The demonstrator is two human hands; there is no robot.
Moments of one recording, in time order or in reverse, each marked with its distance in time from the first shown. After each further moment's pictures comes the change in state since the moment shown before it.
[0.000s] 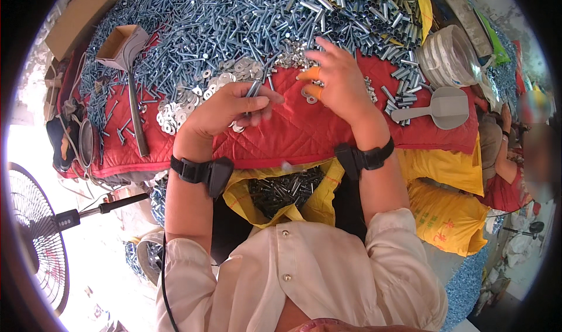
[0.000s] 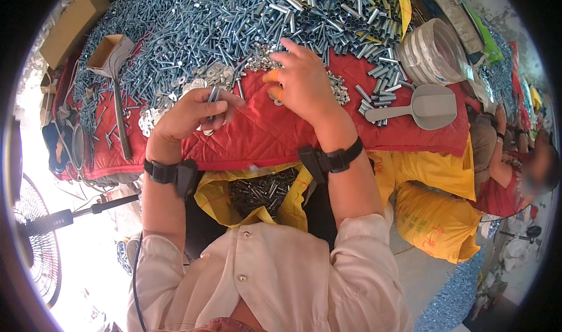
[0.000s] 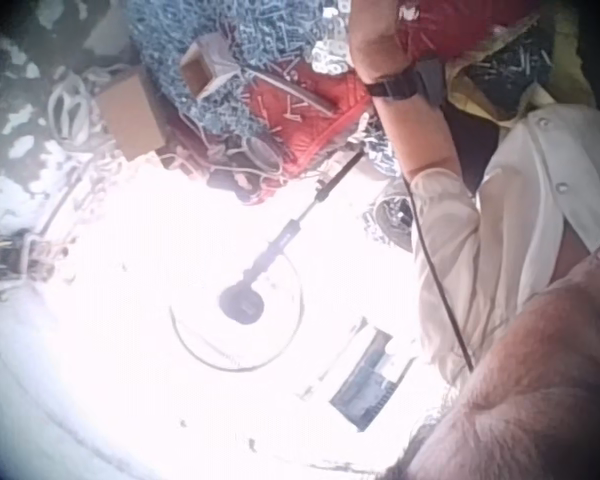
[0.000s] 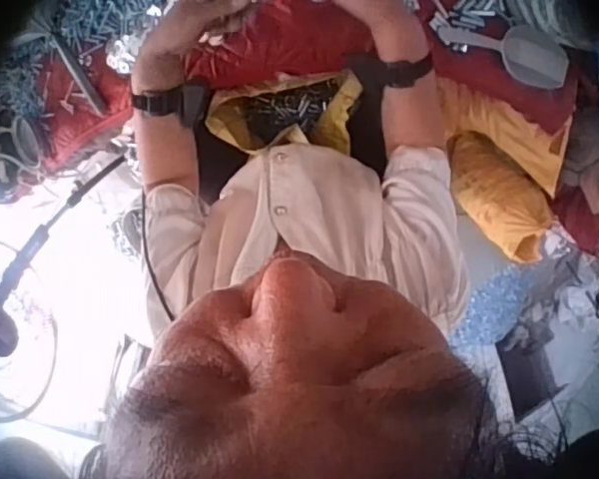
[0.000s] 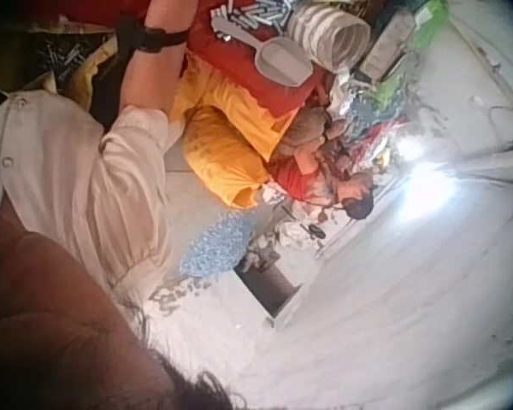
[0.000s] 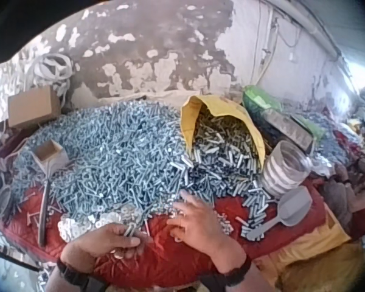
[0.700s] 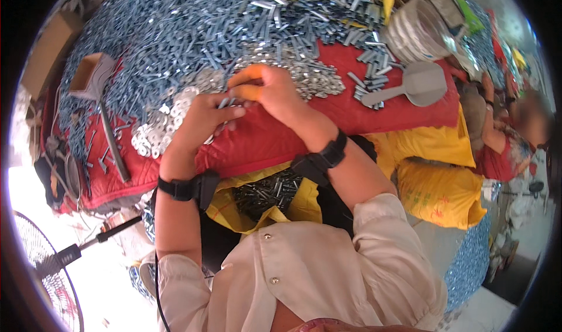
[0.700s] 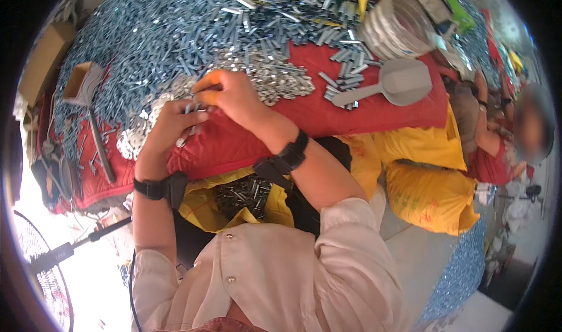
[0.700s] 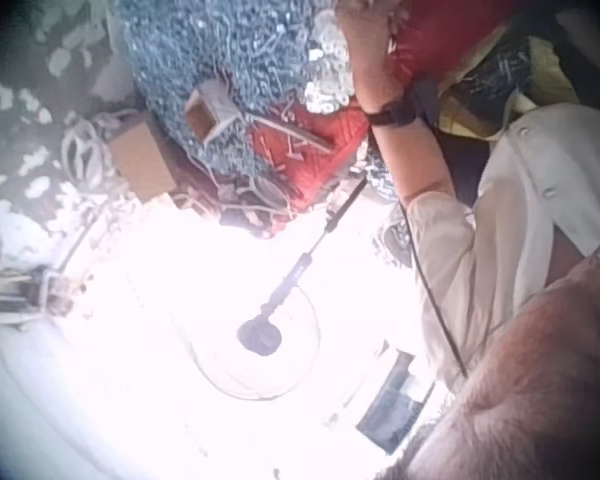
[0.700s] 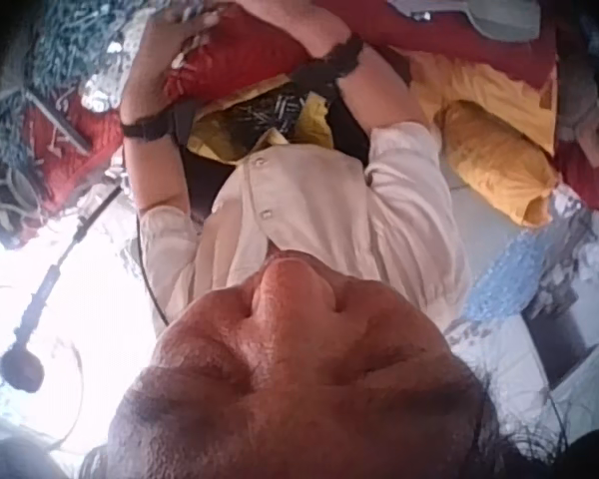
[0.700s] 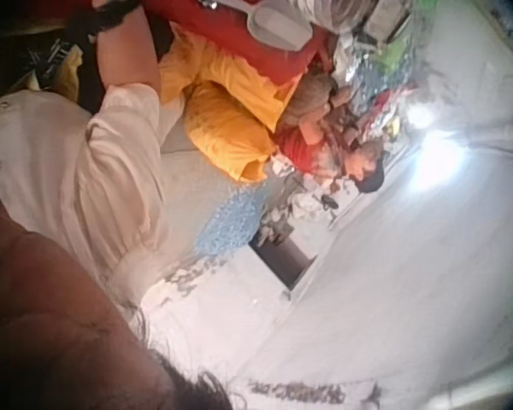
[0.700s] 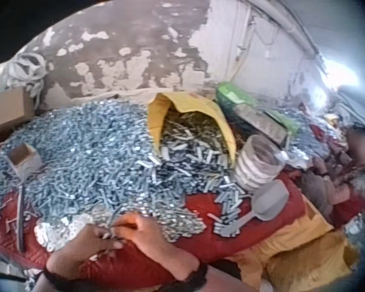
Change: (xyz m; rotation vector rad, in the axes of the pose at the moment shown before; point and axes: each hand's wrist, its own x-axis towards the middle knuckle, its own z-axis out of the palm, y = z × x) left_hand 0.014 -0.001 0.024 0.210 0.269 -0.080; right_hand 0.003 -0.034 0.034 1.094 -0.081 0.665
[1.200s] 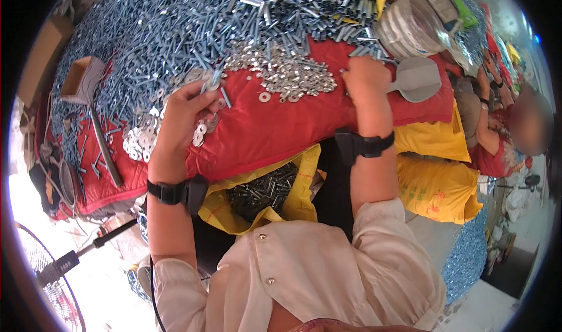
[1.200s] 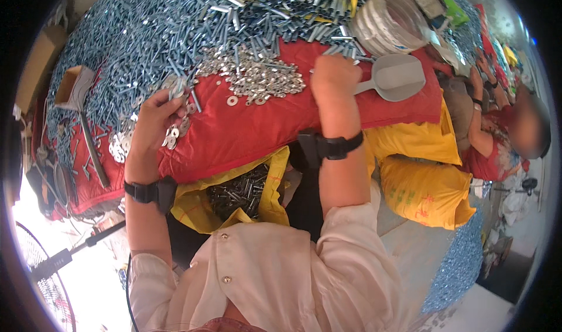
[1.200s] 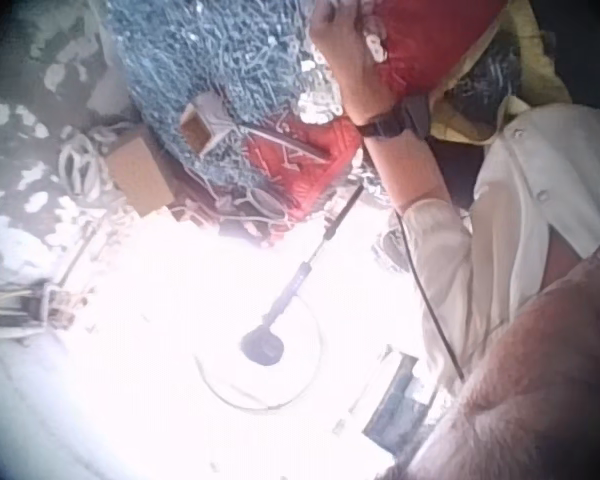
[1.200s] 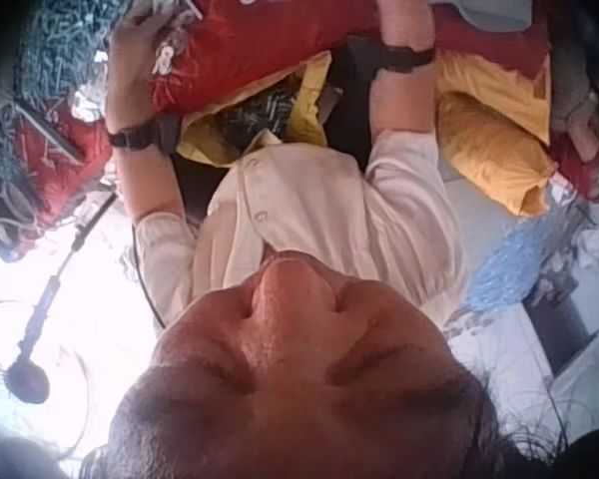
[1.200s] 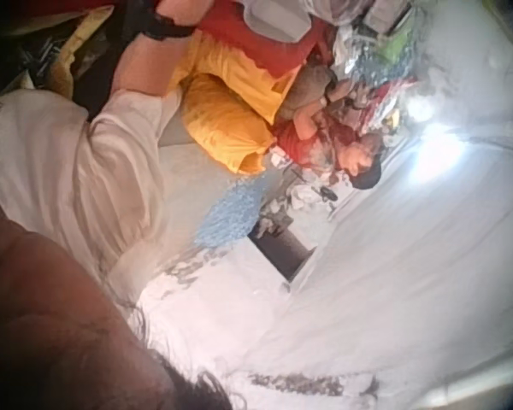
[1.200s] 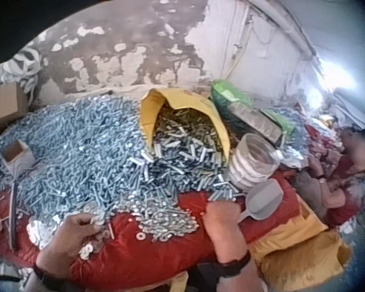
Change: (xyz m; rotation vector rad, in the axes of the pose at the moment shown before) left_hand 0.014 -0.016 -0.009 -0.414 0.128 0.106; right_hand -0.035 -0.010 -0.145 -1.837 0.486 0.380
